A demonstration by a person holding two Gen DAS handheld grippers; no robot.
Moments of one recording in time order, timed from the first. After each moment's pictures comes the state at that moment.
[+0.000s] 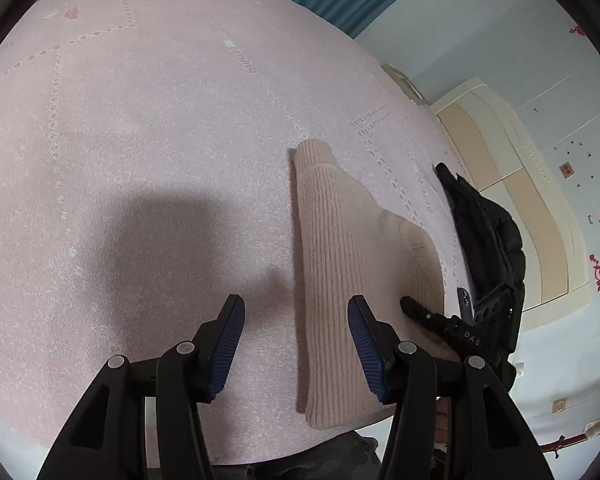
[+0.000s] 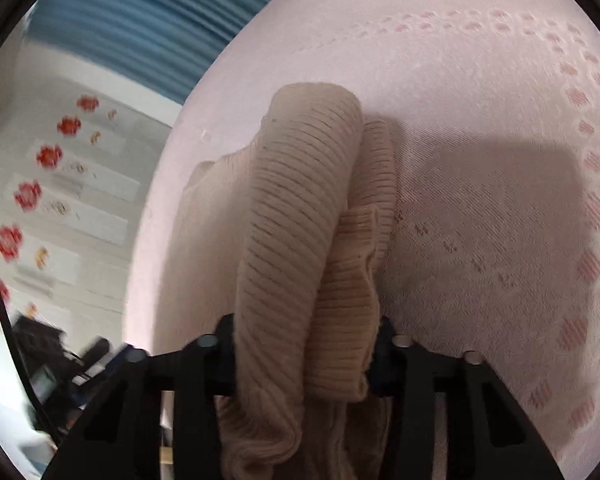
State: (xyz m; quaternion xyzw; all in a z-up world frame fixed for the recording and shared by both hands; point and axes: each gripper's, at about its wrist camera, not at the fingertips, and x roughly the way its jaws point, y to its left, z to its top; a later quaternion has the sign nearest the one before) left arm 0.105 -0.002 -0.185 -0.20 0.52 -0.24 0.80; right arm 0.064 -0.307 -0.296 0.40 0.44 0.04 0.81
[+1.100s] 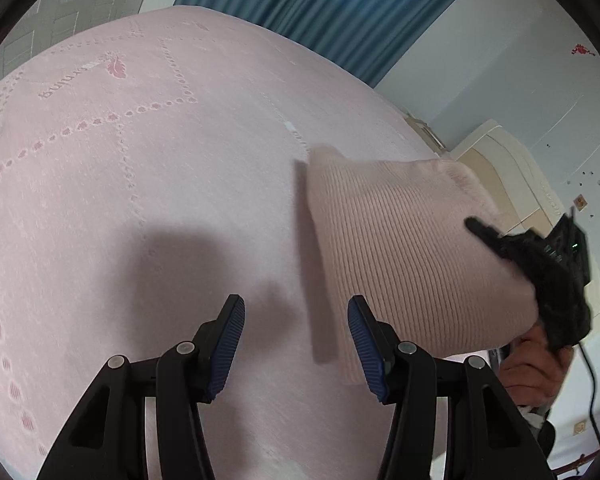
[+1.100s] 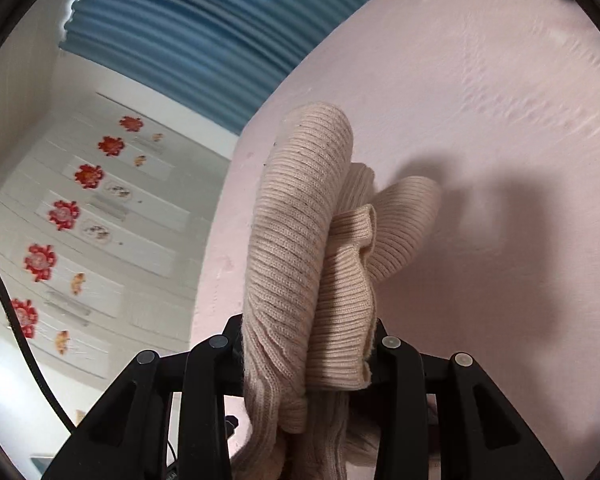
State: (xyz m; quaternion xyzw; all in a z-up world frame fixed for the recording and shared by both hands) left arm 0.173 0.104 -0.169 -0.20 0.45 -0.19 0.85; right arm 0.191 -0.199 -0.181 0.41 0.36 0.09 0.83
